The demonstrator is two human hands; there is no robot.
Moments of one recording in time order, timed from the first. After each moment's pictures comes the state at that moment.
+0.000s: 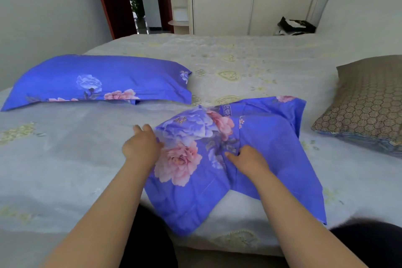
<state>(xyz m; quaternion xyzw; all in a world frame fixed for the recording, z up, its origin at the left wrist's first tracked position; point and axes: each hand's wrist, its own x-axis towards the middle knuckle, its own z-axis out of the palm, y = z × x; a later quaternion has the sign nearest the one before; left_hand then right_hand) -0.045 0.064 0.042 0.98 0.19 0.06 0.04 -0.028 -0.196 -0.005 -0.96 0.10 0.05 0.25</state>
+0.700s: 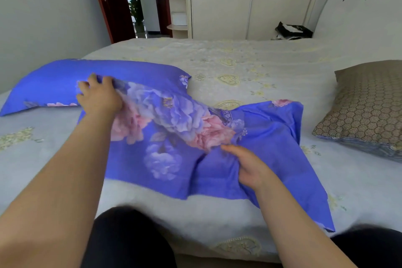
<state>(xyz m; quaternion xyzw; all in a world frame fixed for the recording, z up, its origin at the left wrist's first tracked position) 0.017 0.151 0.138 0.92 0.22 0.29 0.10 -0.043 -0.174 0.019 -0.44 0.00 0.23 0.87</state>
